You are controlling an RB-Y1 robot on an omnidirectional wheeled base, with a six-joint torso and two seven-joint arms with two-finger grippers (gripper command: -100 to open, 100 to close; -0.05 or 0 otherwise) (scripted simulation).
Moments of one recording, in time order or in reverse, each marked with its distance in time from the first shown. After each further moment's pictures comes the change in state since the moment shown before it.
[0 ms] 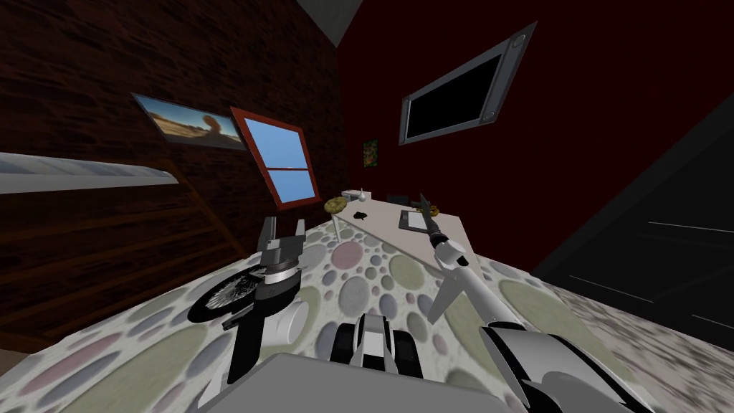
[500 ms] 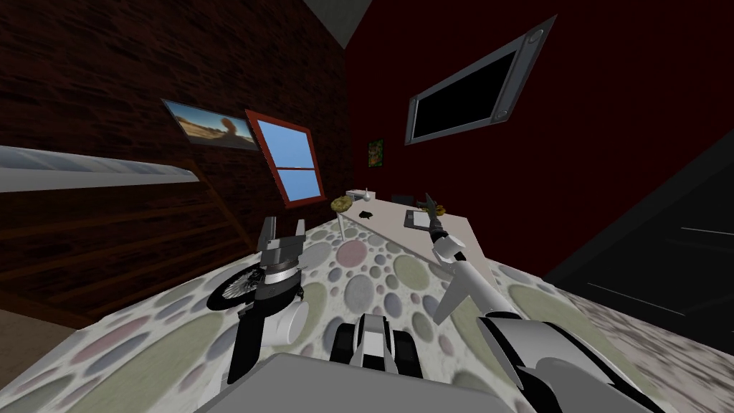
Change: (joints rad) left arm 0.000 0.000 0.000 0.000 0.000 0.000 0.000; right arm -0.056 -0.025 0.022 0.019 -0.148 -0.119 -0.072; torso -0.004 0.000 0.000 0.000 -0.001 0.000
